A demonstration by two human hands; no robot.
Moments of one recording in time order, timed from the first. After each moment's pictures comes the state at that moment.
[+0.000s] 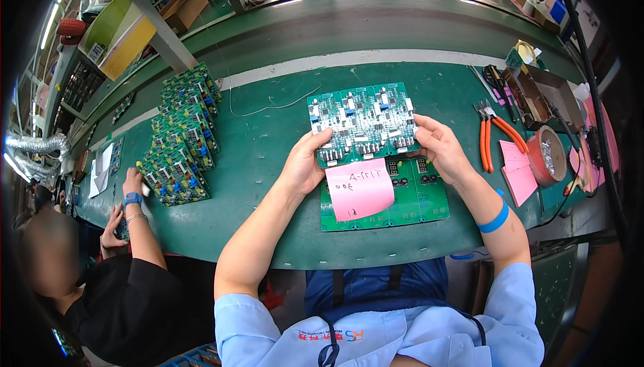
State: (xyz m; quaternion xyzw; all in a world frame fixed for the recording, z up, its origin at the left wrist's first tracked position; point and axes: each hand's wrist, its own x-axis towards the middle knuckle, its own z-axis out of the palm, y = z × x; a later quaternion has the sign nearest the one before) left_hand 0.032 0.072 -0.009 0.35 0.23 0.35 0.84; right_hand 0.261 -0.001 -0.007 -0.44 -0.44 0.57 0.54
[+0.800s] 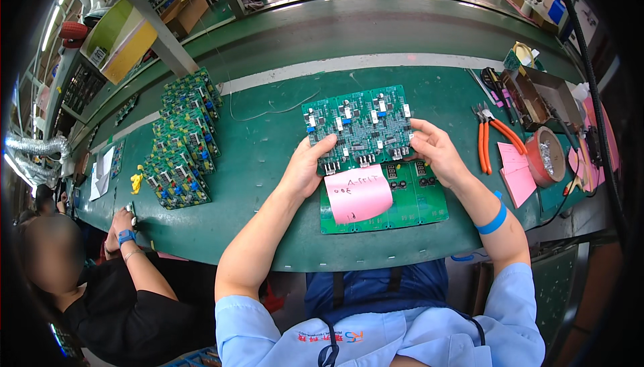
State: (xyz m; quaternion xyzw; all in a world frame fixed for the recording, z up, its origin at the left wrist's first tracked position) left_hand 0.037 0.067 -0.004 0.38 0.28 0.37 0.80; right_hand 0.264 0.001 -0.014 -0.43 -0.46 0.57 0.53
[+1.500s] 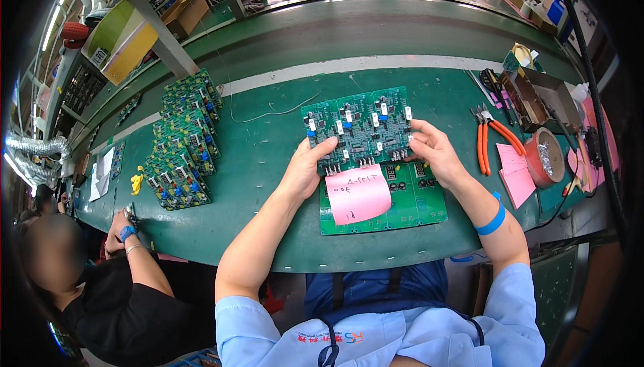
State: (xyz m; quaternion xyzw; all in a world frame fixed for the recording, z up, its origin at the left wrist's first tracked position) left_hand 0.038 0.067 -0.007 0.41 0.28 0.39 0.77; right_hand 0.266 0.003 -0.014 -0.44 -0.48 0.56 0.52
